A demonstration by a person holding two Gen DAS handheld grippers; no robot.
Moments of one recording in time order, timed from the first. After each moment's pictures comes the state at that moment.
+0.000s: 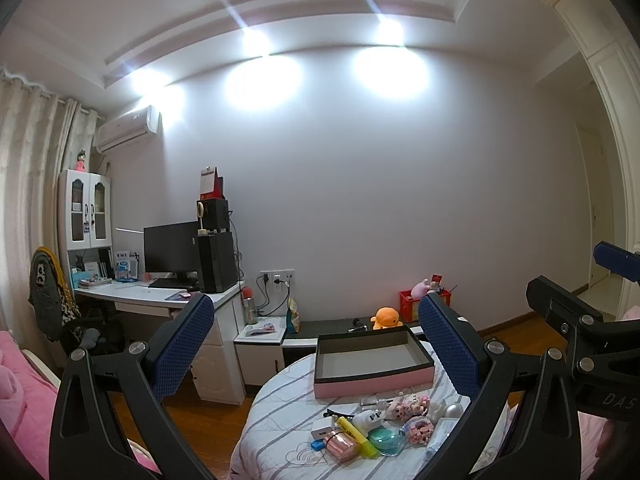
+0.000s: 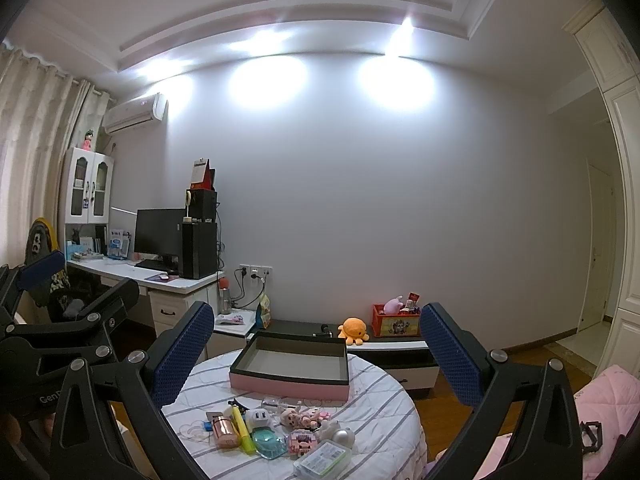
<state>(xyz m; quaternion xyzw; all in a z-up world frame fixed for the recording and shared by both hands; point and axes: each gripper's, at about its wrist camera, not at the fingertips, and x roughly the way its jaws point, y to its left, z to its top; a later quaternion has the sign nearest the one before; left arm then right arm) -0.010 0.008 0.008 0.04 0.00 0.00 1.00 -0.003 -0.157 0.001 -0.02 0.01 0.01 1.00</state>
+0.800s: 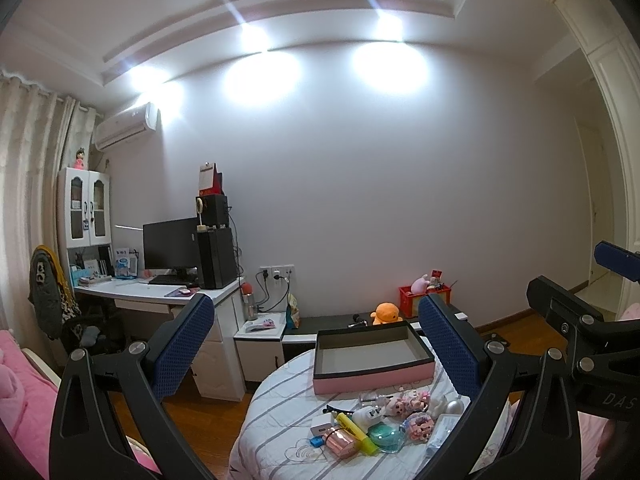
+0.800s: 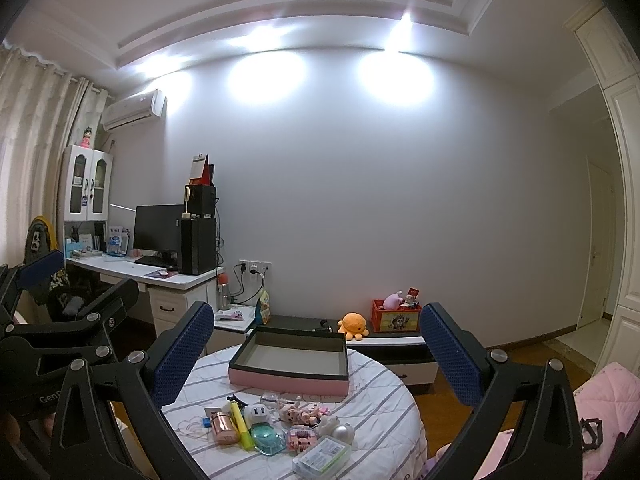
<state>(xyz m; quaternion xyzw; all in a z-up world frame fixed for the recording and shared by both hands) -0.001 0.007 -0.002 0.05 0.01 -0.01 1.00 -0.008 -0.154 -0.002 -0.02 0.02 0.00 1.00</state>
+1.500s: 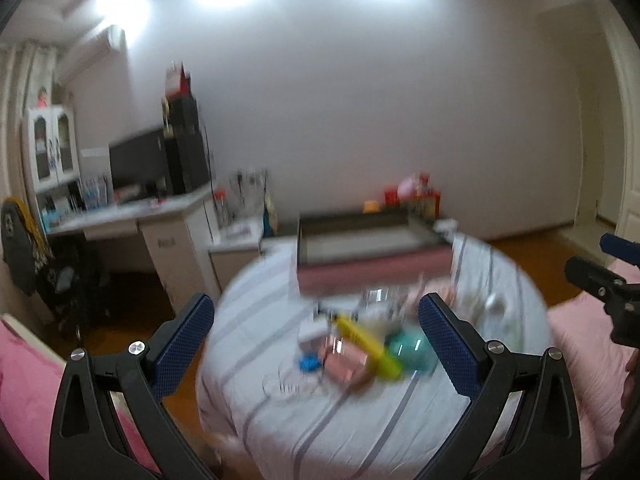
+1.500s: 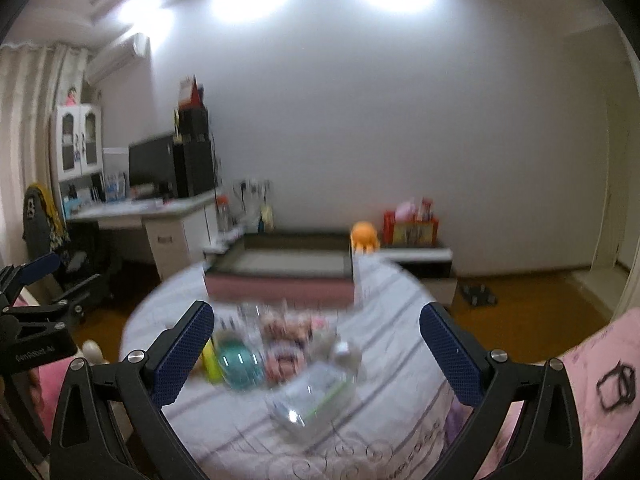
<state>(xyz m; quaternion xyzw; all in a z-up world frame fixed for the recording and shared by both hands) 0.119 0.024 -0.158 0.05 0.19 -0.04 0.98 0.092 -0.195 -0.130 0.01 0.18 0.03 0.98</state>
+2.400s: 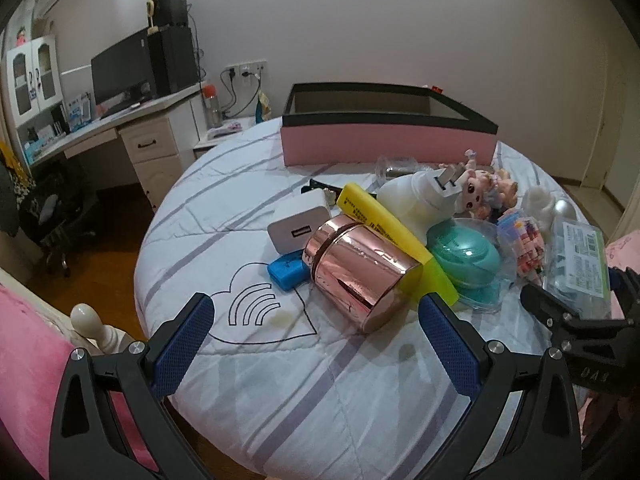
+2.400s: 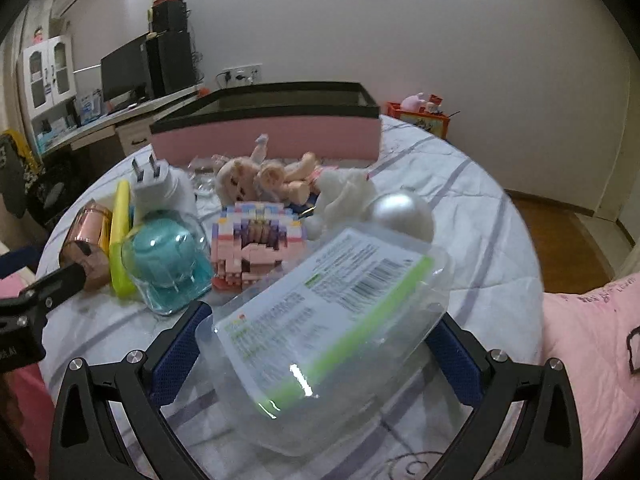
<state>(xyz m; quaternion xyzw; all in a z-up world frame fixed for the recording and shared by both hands) 0.196 0.019 -0.261 0.03 0.35 -0.03 0.94 0.192 -0.177 -0.261 0.00 0.35 0.01 0.94</state>
